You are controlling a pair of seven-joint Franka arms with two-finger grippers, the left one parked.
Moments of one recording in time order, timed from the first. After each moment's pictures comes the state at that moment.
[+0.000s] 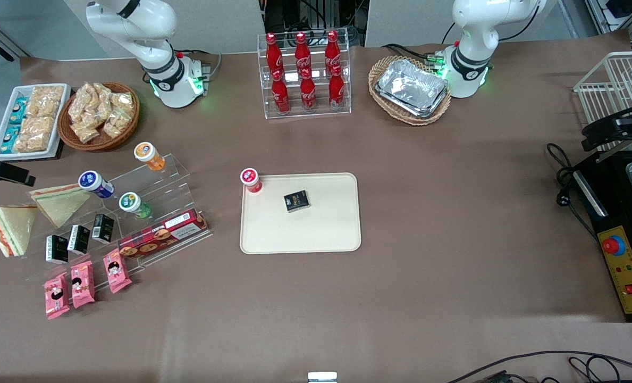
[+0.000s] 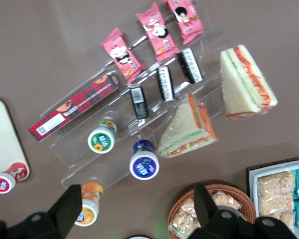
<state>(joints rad) -0.13 0.12 -0.08 -1.48 -0.03 1.46 -0.02</state>
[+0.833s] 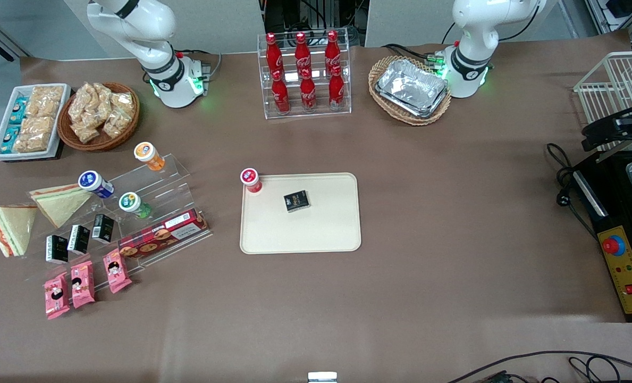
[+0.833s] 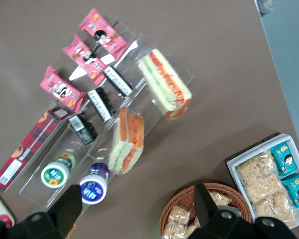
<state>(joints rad) -0.23 0.11 -0.20 -1.48 -0.03 1.54 0.03</state>
